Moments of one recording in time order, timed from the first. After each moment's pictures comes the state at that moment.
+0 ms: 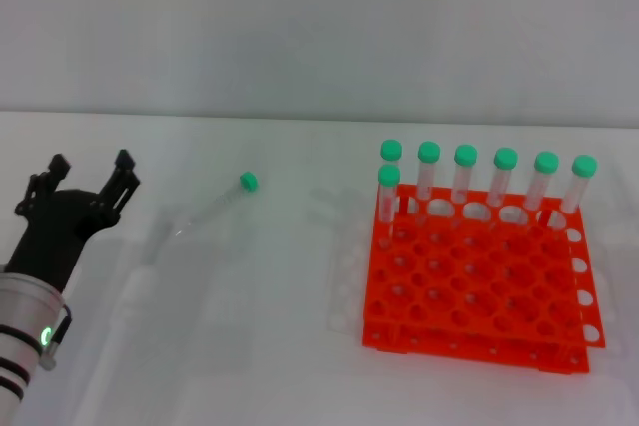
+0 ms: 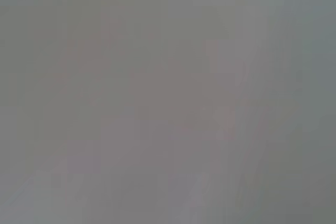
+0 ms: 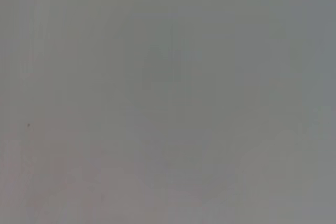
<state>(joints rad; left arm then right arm) -0.41 -2.08 2.31 0.17 -0.94 1.17 -0.31 0.43 2.03 -2.16 -0.30 0.90 -0.99 -0.07</state>
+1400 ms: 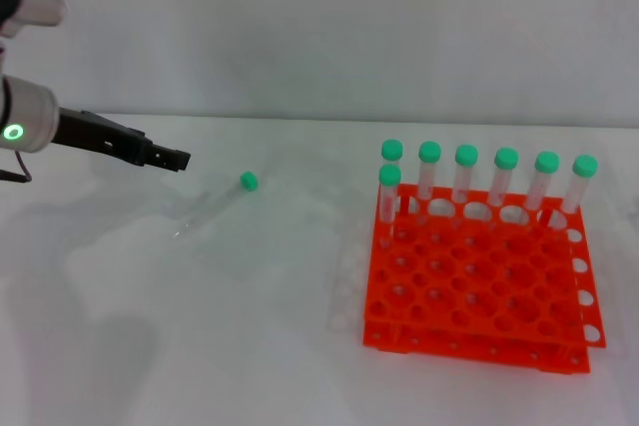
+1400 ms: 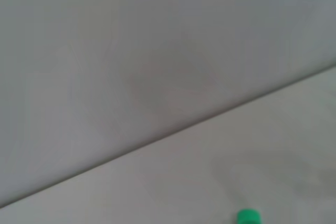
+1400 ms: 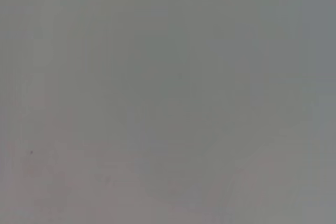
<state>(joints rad) -1.08 -1.89 2.86 -0.56 0.09 1.18 -1.70 0.47 2.03 -2.15 -0.30 0.90 -1.01 -0.08</state>
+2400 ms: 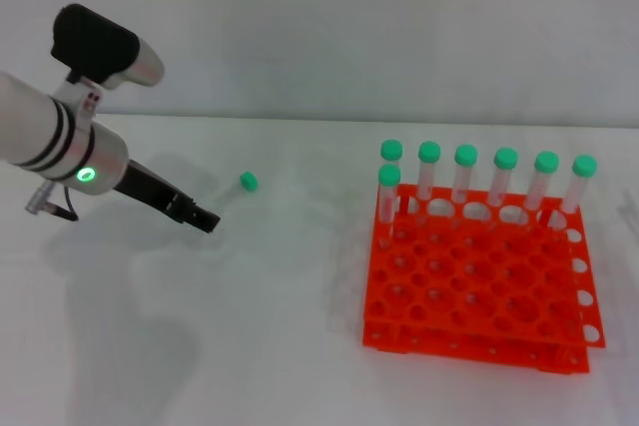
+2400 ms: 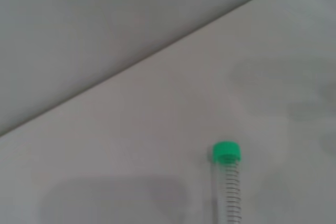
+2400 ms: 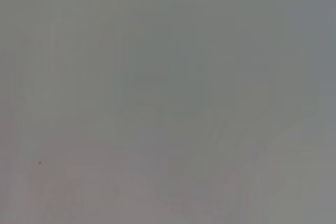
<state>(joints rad) -1.16 -2.00 2.85 -0.51 0.40 1.02 -1.81 0.49 2.03 -2.15 -0.30 0.90 -1.01 -0.08</state>
